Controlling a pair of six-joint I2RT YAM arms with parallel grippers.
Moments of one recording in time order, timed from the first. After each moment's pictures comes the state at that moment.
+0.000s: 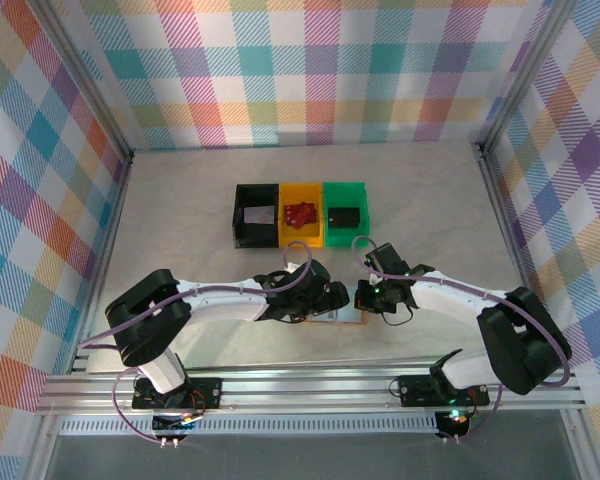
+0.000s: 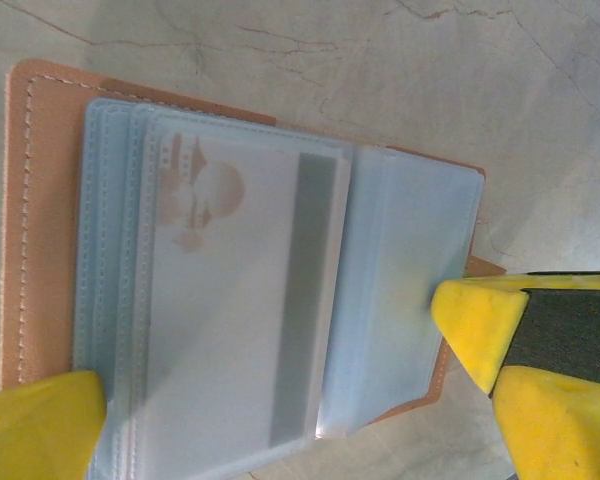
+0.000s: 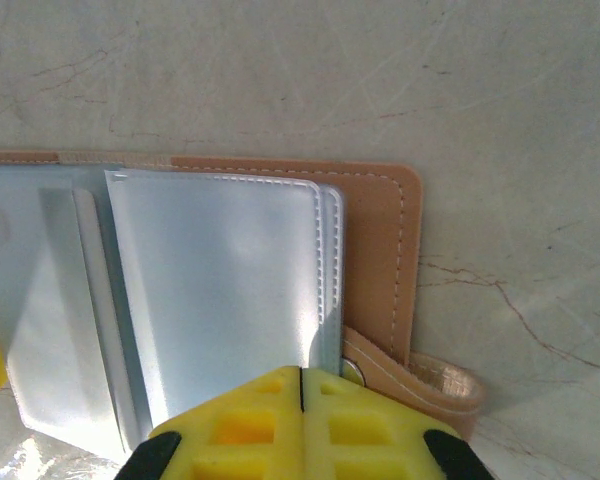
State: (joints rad) left arm -1.03 1.66 0.89 -0.17 0.01 -1.20; right arm 0.56 1.37 0.60 -0.40 -0.25 0.68
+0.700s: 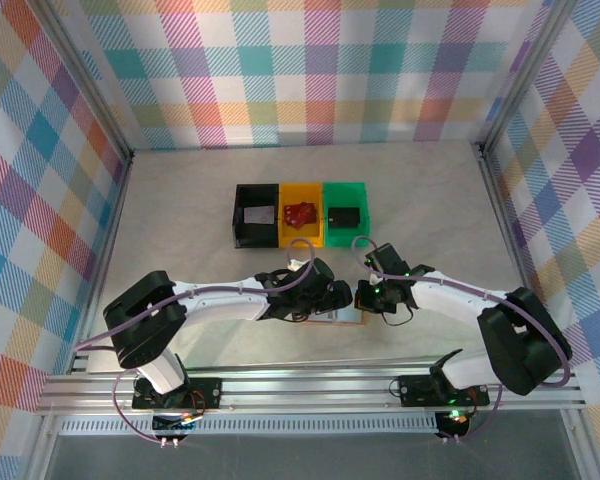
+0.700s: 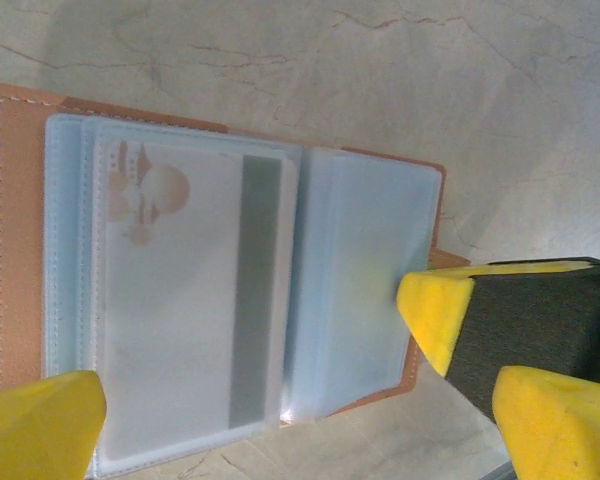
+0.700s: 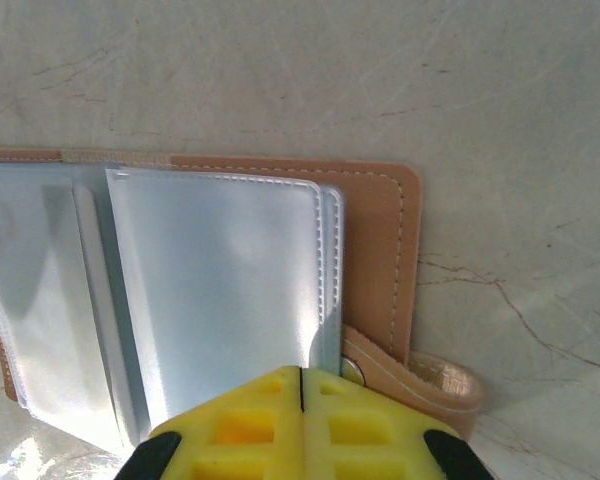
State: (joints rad) left arm -1.05 1.65 0.93 -0.22 -0.02 -1.18; right arm 0.56 1.37 0.59 -0.40 -0.25 0.68
